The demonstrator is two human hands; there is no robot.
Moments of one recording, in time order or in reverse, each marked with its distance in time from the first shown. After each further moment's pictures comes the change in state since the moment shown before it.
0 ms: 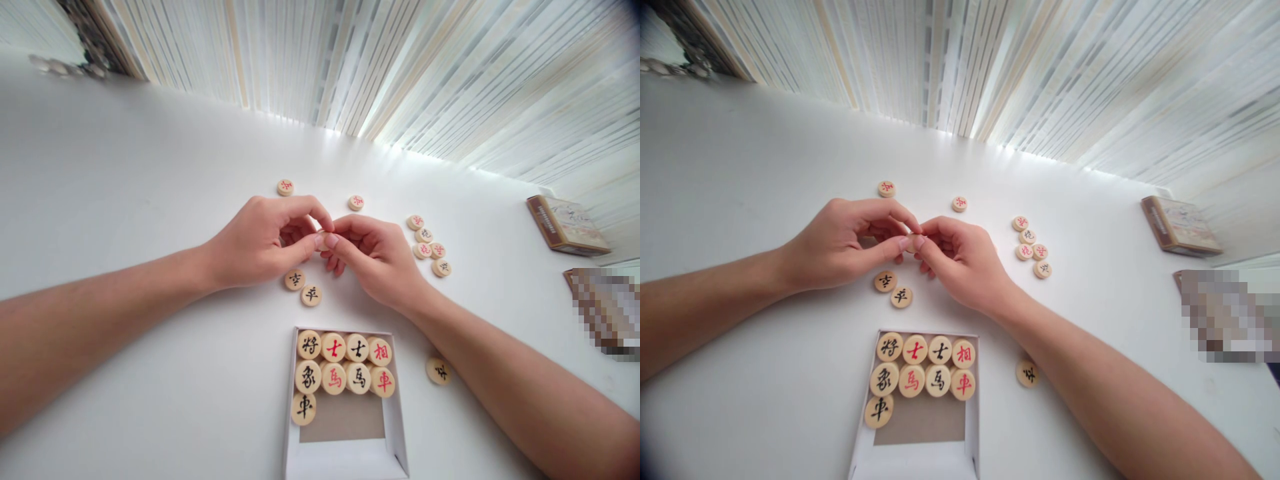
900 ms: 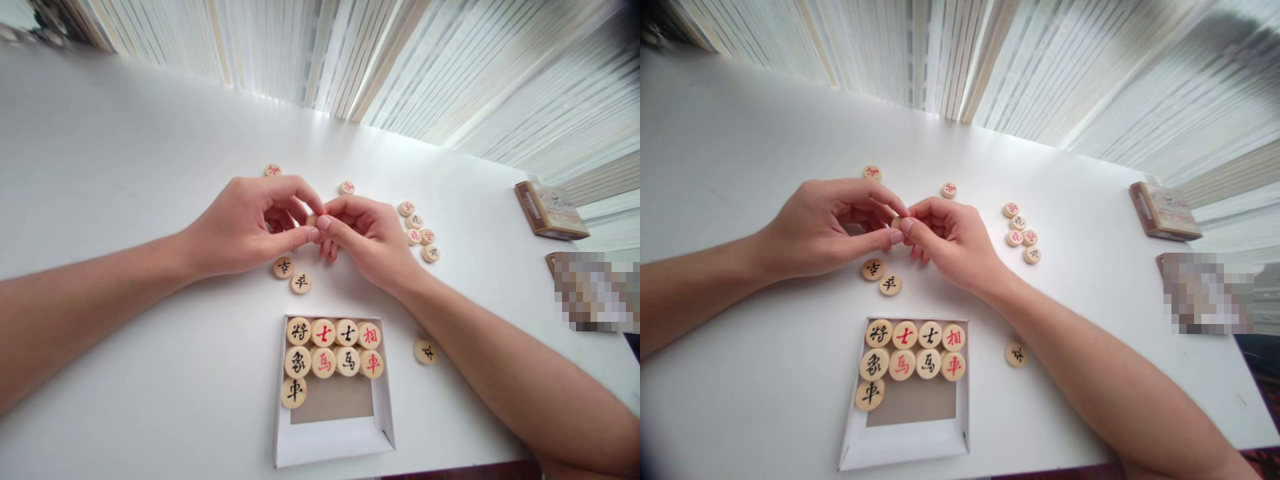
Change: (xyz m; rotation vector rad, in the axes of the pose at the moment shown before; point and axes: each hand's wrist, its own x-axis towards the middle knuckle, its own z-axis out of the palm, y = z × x) left_hand 0.000 -0.004 0.001 -0.085 -0.001 -0.009; right_hand 0.003 -0.006 0.000 0.093 0.012 0.028
